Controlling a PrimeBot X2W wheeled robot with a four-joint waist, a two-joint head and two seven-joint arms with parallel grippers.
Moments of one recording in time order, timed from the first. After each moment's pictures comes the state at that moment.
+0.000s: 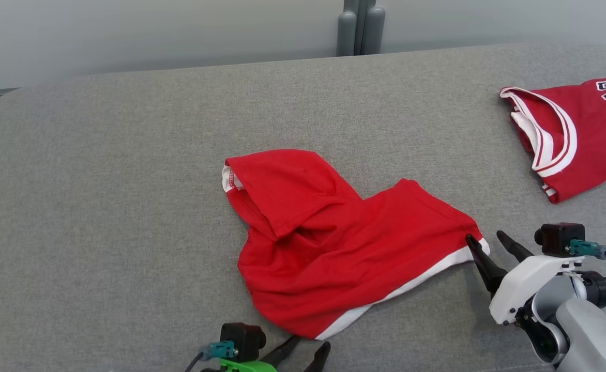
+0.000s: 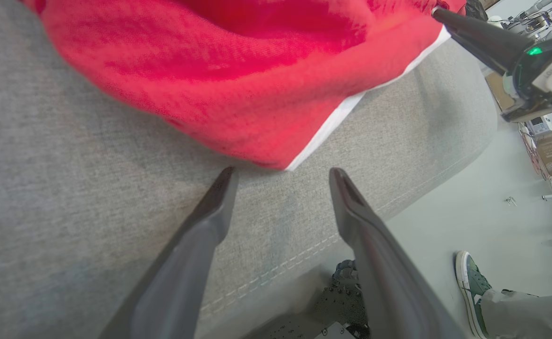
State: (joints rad) left arm -0.06 0.13 -0.67 0.32 -0.71 -0.10 0.08; right arm -0.30 -0.36 0.36 0.54 0.66 0.13 -0.07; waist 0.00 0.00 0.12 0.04
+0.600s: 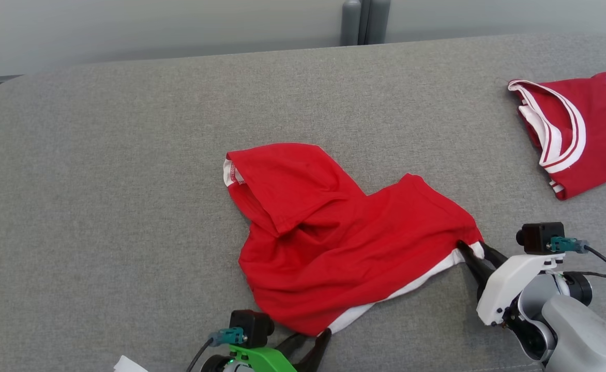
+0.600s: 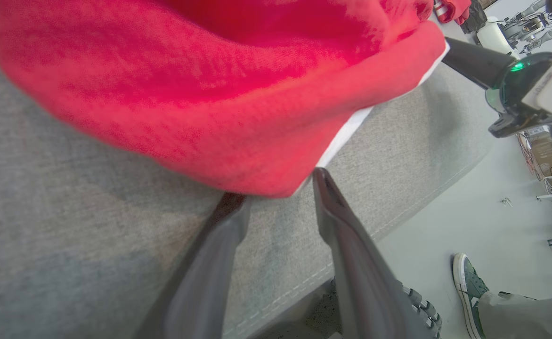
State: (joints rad) left arm -0.15 0.09 -0.72 0.45 -0.75 -0.12 0.02; right arm -0.38 -0.38 0.53 0.63 0.80 0.13 -0.06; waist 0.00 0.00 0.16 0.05
